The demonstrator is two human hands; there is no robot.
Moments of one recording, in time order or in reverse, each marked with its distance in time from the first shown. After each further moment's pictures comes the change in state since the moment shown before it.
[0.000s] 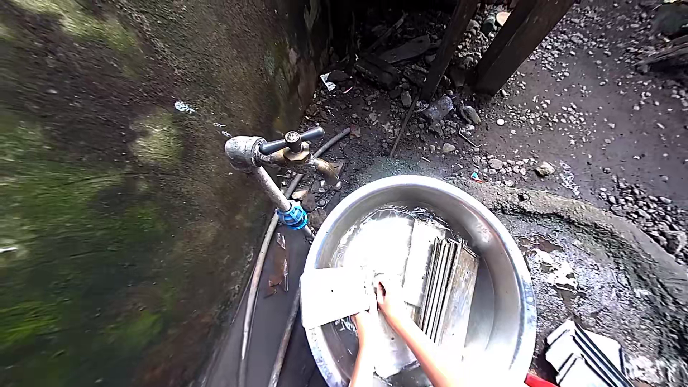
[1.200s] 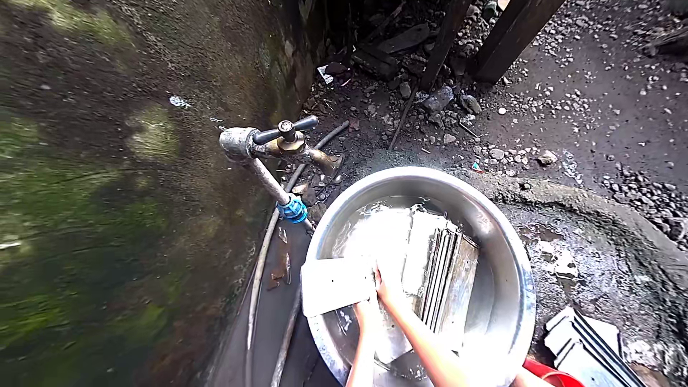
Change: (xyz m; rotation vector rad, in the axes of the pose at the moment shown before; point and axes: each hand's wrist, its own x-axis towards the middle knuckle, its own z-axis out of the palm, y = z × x) left_hand 0.002 -0.001 -0.003 0.052 -0.004 -0.004; right_hand 0.006 -0.004 0.009 -0.099 -0.013 0.021
